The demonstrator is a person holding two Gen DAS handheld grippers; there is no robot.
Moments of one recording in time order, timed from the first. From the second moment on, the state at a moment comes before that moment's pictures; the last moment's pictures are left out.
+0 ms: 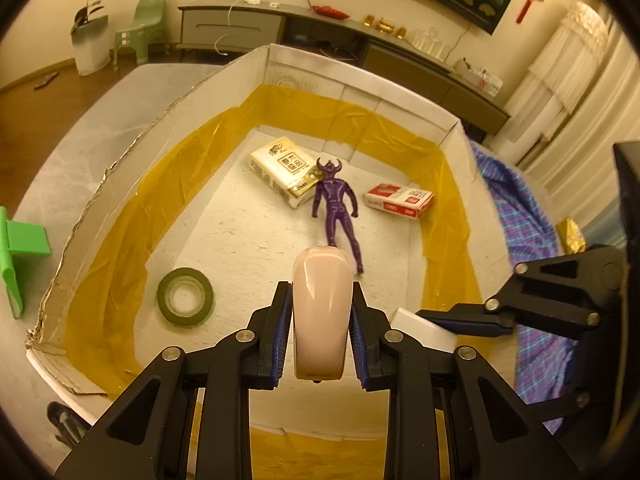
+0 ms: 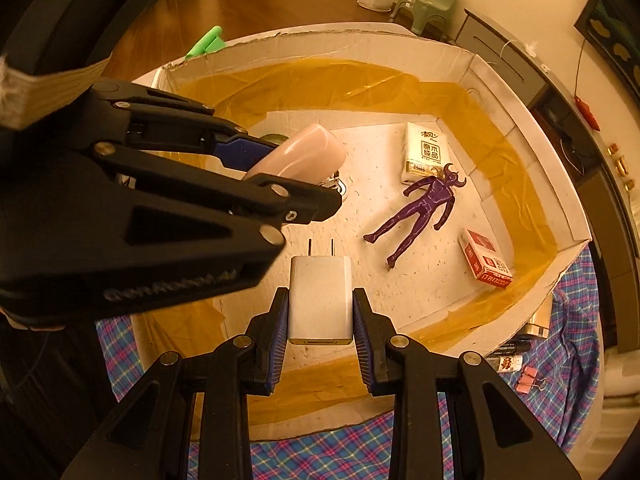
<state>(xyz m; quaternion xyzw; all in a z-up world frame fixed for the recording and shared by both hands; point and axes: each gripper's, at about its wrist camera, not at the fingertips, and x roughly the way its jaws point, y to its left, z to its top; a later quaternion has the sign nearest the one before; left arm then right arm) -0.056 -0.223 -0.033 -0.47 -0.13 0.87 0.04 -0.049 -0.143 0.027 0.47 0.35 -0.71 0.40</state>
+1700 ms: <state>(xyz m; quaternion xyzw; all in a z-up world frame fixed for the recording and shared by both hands) -0.001 -0.152 0.069 -0.32 -0.08 0.94 0.06 -0.025 0.031 0.132 0.32 0.03 -0.86 0.40</state>
